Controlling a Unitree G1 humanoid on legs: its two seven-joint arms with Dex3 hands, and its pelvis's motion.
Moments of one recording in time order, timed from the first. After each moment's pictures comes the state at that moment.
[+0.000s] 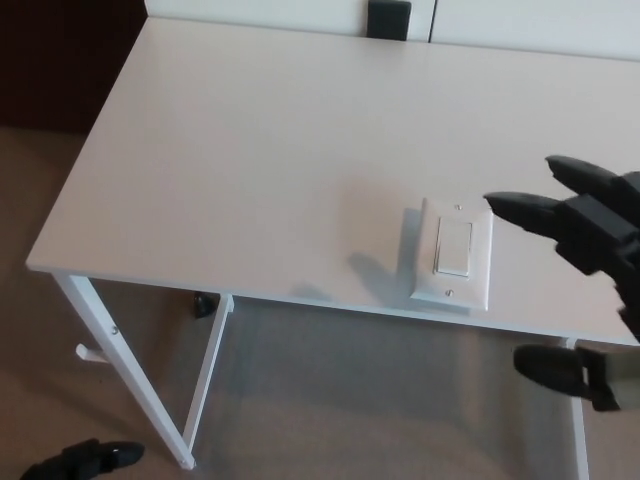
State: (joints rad) left_arm 0.05 0.39 0.02 0.90 0.00 -0.35 -0.27; right_arm 0.17 -0.42 -0.09 -0.51 -0.53 -0.36 0.22
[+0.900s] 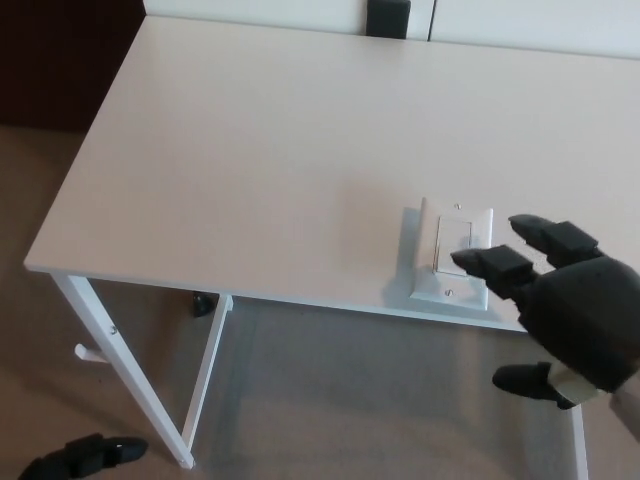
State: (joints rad) left_arm 0.05 0.40 0.01 0.87 0.01 -0.35 -0.27; right_arm 0.00 -0.48 0.20 -0.18 -1.02 -0.14 0.17
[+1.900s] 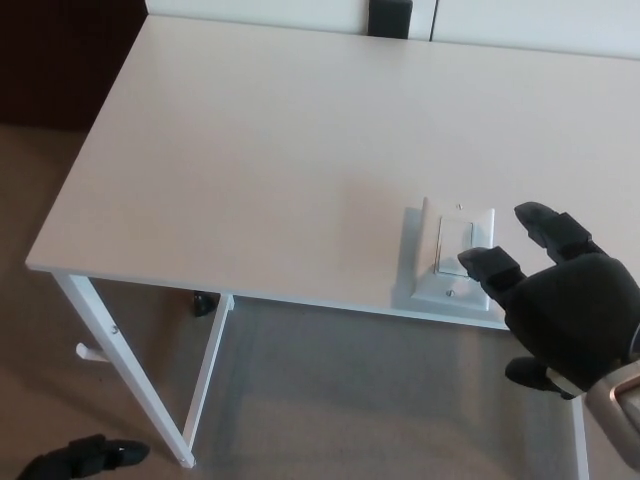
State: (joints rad) left_arm 0.06 0.42 -0.02 0.84 0.08 -0.35 -0.24; right_arm -0.03 -0.51 0.34 -0.18 -1.27 0.03 0.10
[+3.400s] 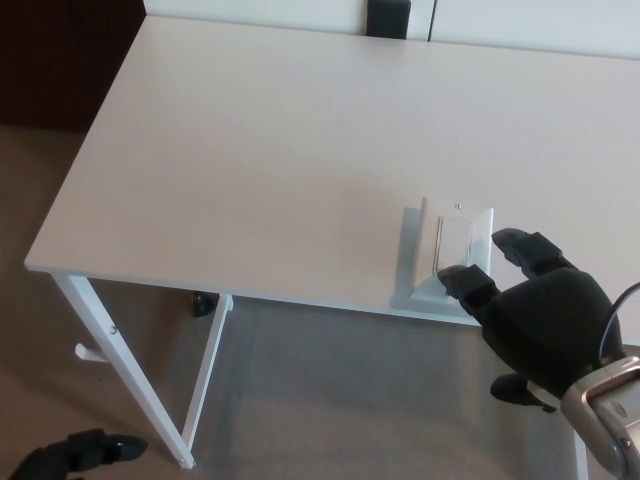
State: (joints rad) left_arm 0.06 0.44 -0.03 0.82 0.10 -0.35 -0.24; right_arm -0.07 -0.51 0.43 -0.12 -1.27 0.07 0.14
